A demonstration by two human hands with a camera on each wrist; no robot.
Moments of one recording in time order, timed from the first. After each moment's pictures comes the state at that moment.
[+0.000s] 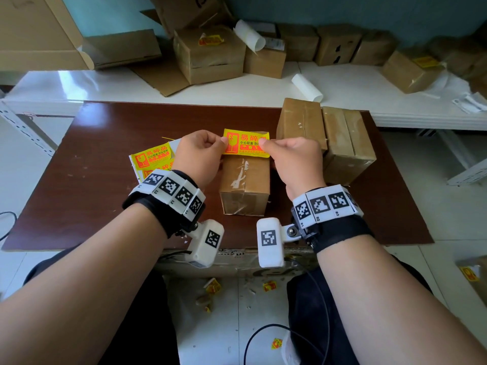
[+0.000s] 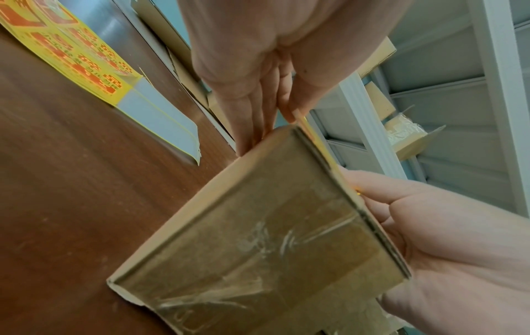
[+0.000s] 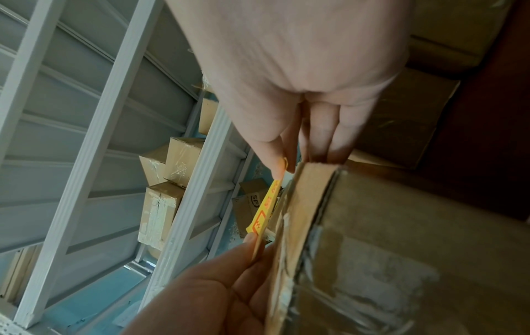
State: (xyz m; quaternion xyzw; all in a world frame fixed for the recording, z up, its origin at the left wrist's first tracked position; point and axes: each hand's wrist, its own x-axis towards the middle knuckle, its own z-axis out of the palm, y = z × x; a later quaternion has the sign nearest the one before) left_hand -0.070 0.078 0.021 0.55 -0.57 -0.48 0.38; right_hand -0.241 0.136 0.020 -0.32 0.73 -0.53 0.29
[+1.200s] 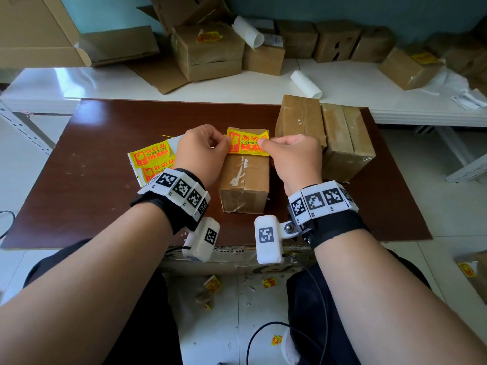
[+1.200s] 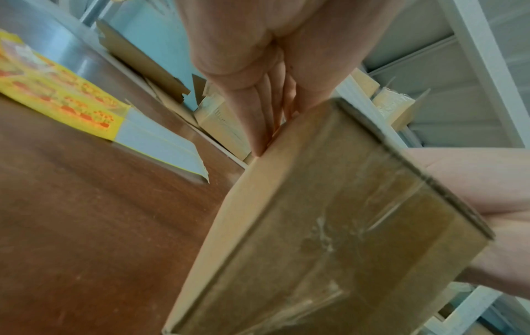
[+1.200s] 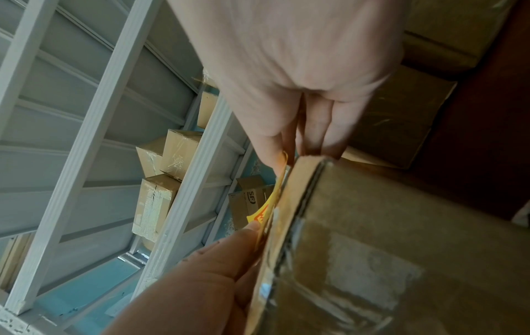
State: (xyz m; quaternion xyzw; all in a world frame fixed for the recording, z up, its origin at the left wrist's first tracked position) left_hand -0.072 0.073 0.015 0.55 -0.68 -0.34 0.35; right_hand -0.239 0.137 0.020 -0.32 0.75 -0.52 0.25
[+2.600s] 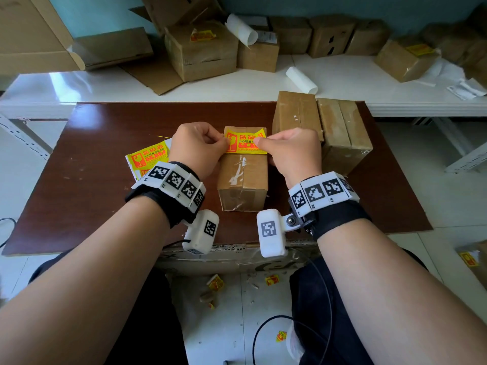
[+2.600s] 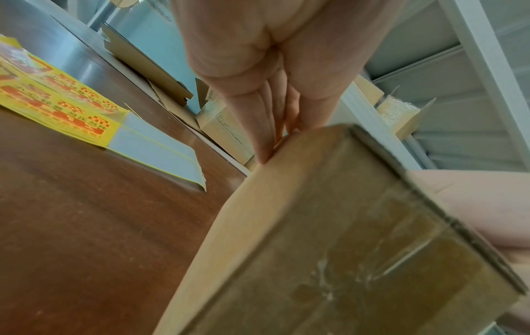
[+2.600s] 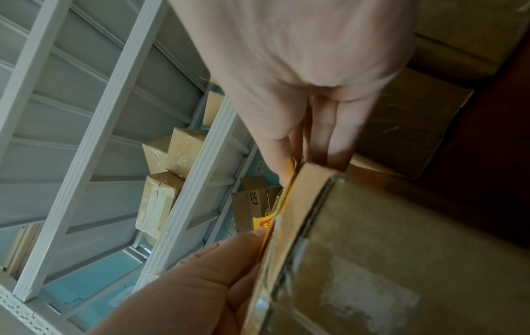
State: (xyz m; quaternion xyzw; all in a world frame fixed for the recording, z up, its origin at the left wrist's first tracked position) left_hand -0.069 0.072 0.029 0.56 -0.67 -0.37 0.33; right_hand -0.245 0.135 0.023 -0.32 0.77 -0.49 0.25
